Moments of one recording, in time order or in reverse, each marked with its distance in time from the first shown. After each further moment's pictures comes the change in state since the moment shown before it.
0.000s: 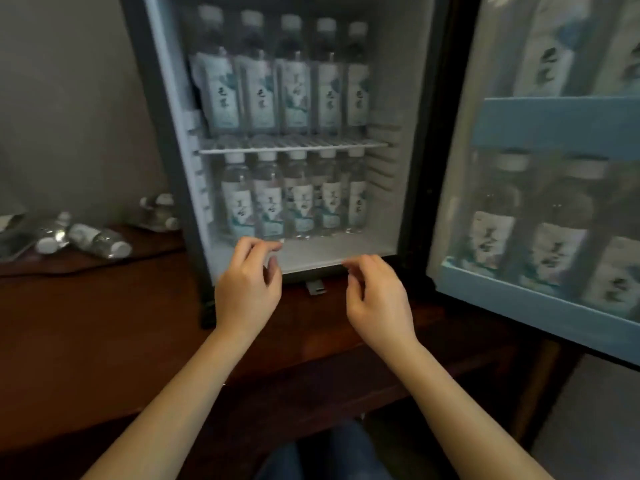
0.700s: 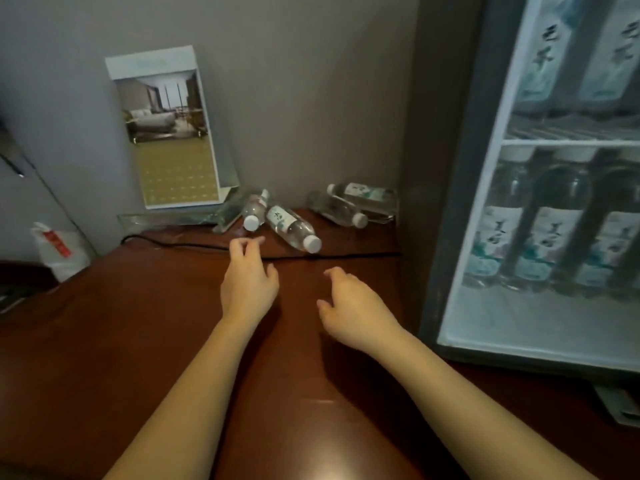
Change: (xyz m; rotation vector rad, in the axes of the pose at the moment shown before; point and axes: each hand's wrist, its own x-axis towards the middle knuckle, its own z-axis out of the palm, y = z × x) left_hand 0.012 -0.270 -0.105 0.505 -0.042 -0.705; right_hand 0.093 -0.173 0.259 0.161 -0.847 -0.117
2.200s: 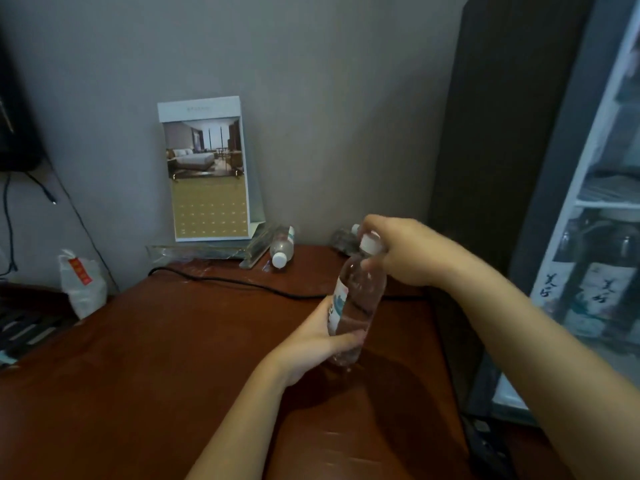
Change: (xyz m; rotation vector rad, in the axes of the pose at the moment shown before) left_hand -0.004 -0.002 0.000 -0.956 -0.824 -0.037; right_hand 0.036 -0.065 -0.103 -0.287 0.068 -0.094
